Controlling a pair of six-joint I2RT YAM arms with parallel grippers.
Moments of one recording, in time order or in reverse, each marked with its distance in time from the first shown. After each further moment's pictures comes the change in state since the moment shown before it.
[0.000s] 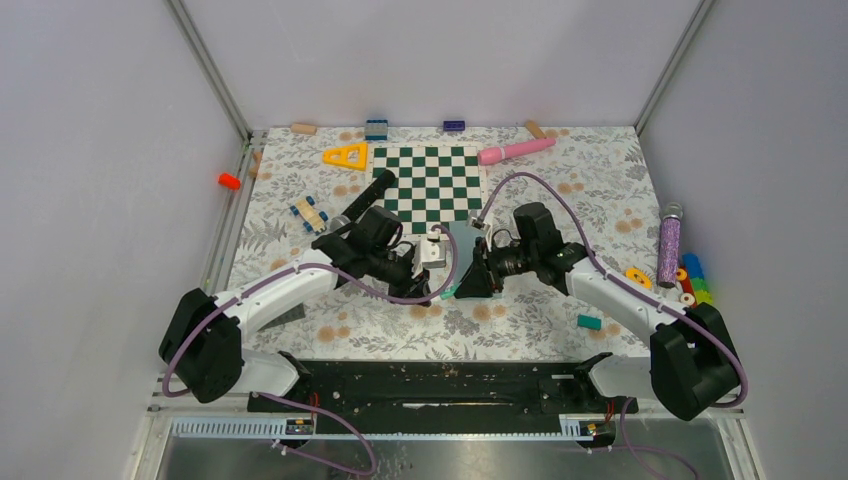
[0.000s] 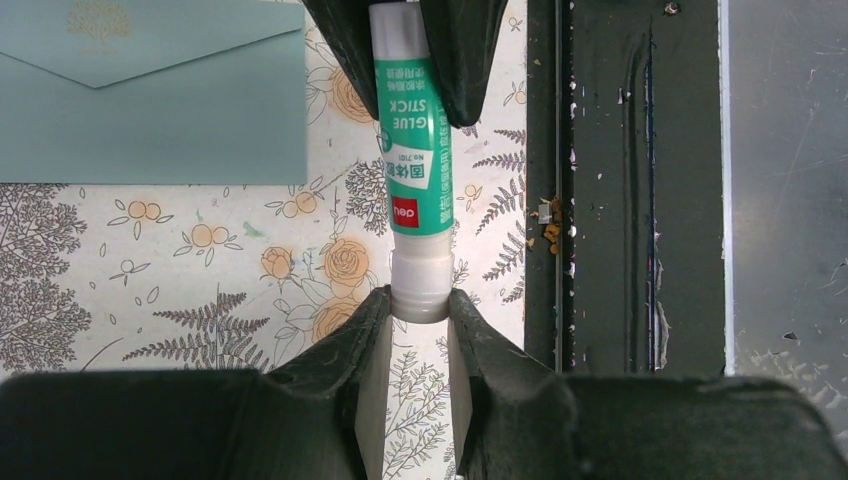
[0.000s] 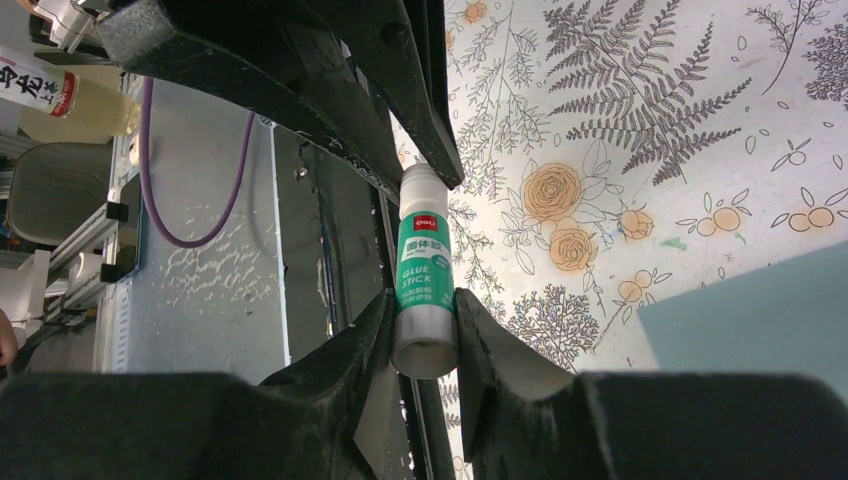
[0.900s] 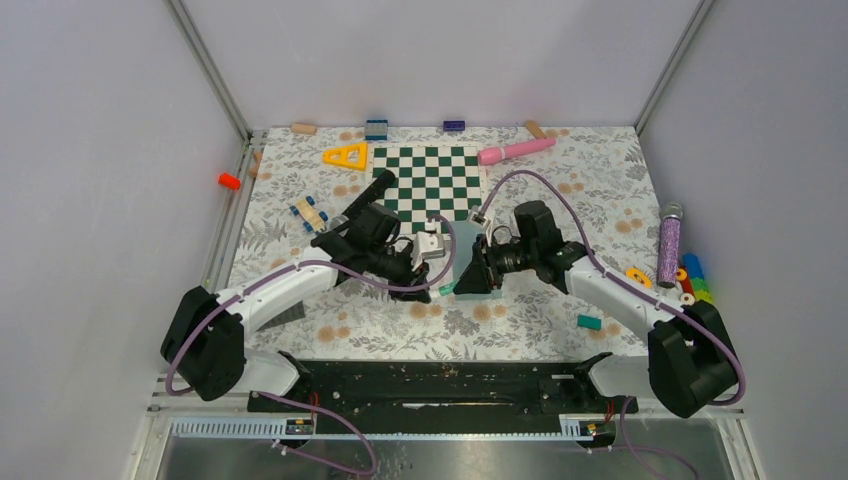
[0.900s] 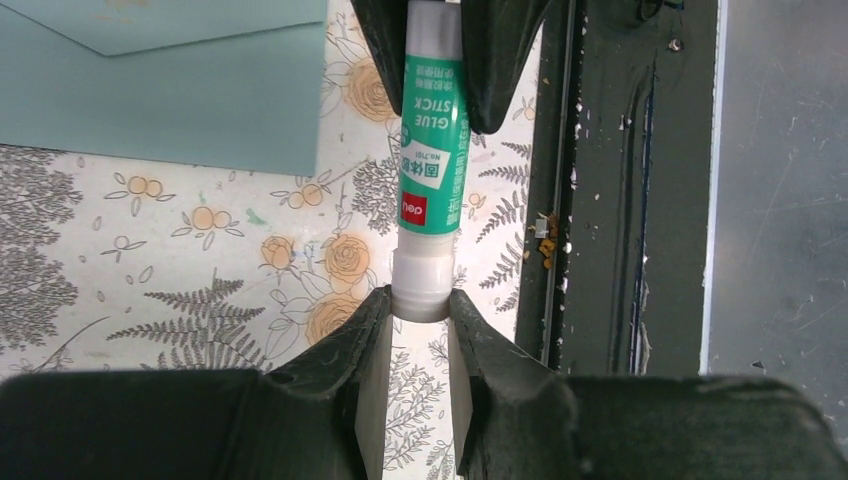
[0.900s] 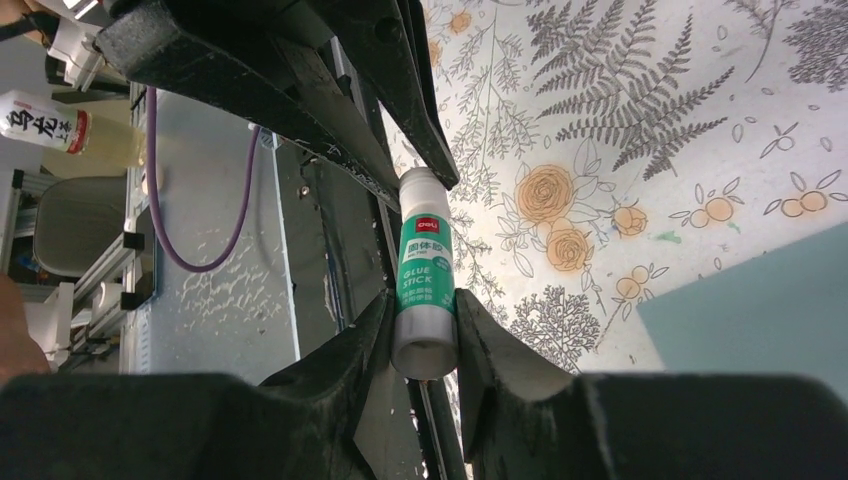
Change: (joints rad) left arm 0.022 0.016 0.003 0.014 -0.009 -0.097; right arm 0.003 0.014 0.004 0.021 0.025 0.081
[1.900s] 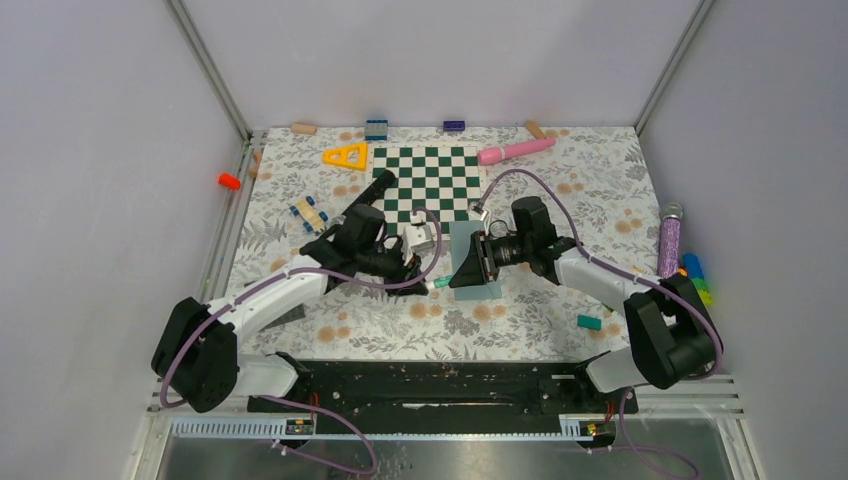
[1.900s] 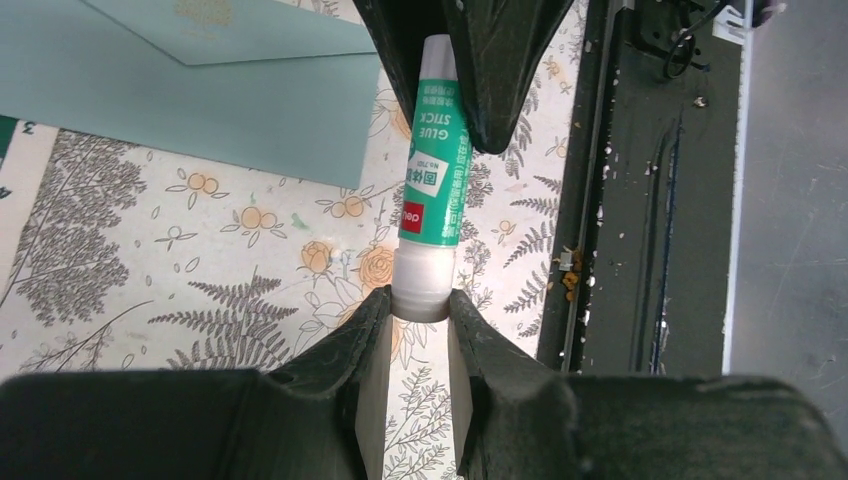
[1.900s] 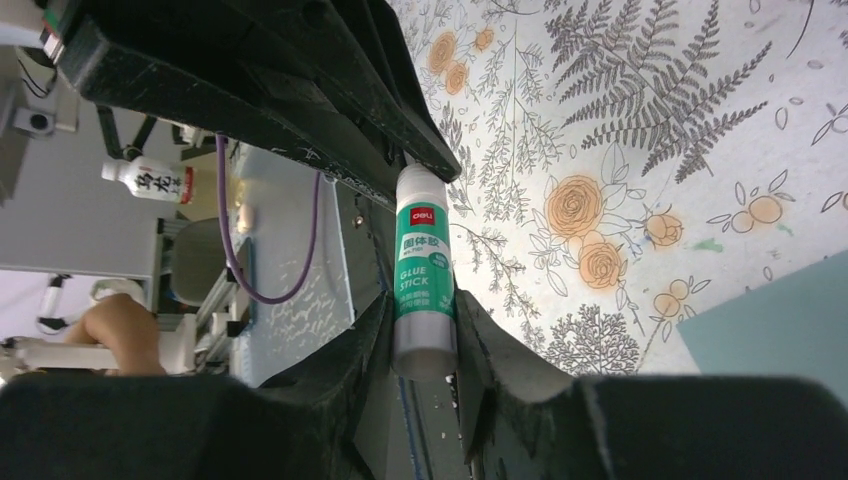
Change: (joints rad) left arm 0.058 -0.056 -0.086 0.167 0.011 -0.106; right arm -0.053 0.131 0.000 0.175 -0.103 0.214
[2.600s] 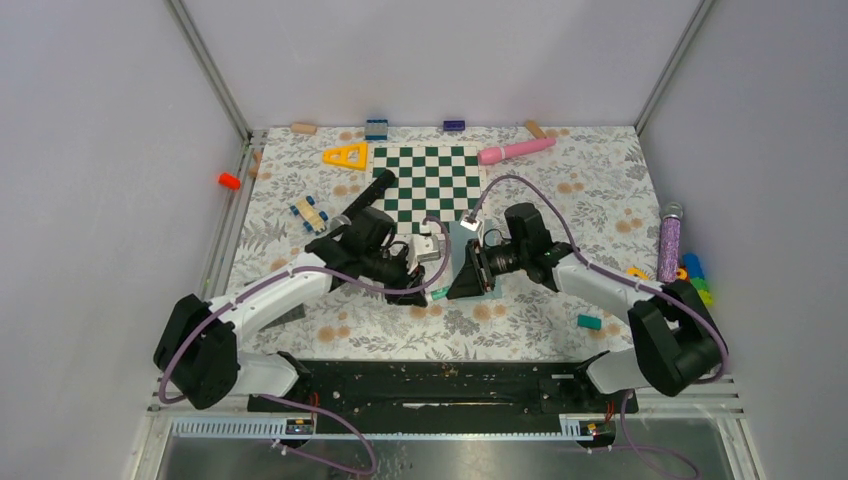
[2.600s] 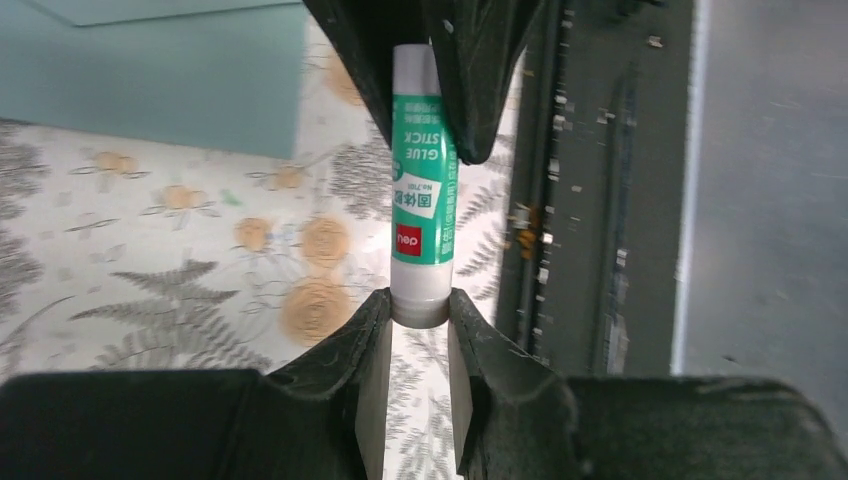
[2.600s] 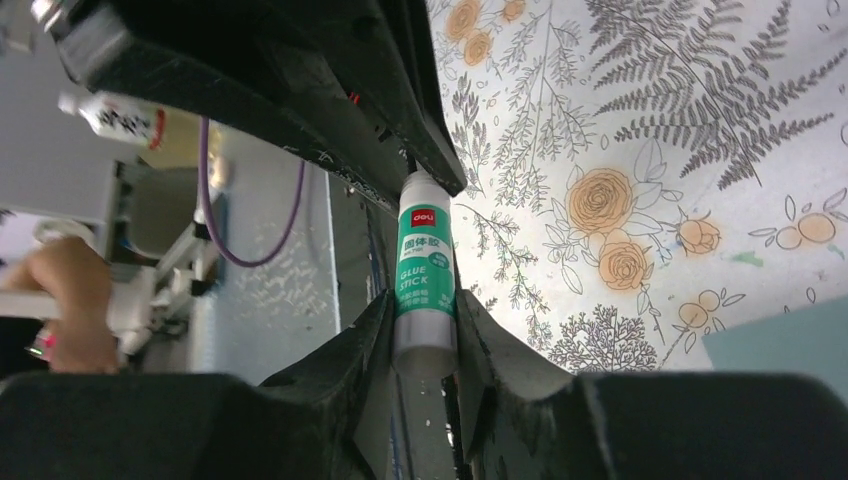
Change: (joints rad) left arm -0.057 -0.008 0.022 -0.111 -0.037 0.039; right arm 0.053 0.005 -0.013 -0.008 0.001 -0.052
